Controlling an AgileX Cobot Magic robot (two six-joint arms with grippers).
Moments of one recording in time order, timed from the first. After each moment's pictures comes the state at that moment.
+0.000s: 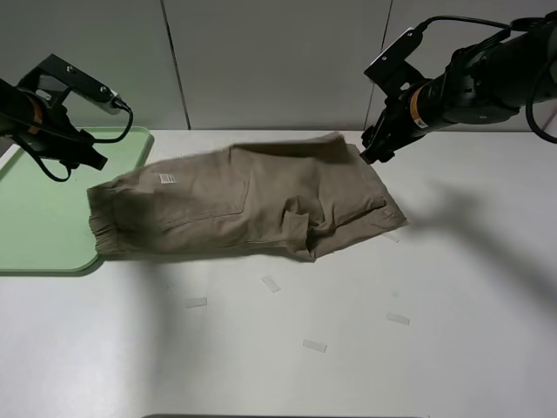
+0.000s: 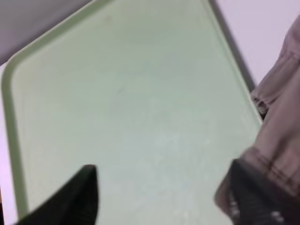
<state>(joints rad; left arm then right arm) -0.11 1.70 -0.88 1.17 0.11 -0.67 0.31 1.88 -1.10 -1.20 0.10 0.68</state>
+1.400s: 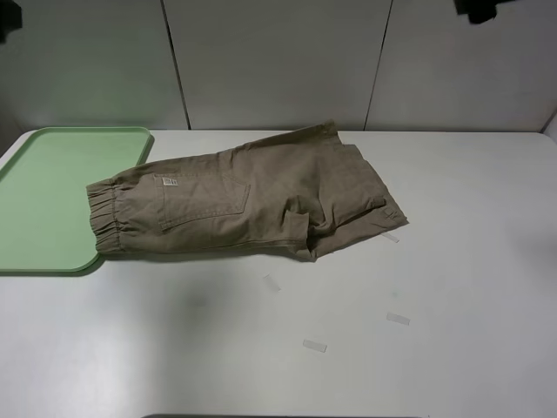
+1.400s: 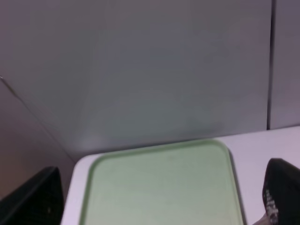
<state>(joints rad) -0.15 1.14 -0.88 0.96 0.20 -0.71 0.32 1.35 -1.10 -1.07 0.35 0.68</state>
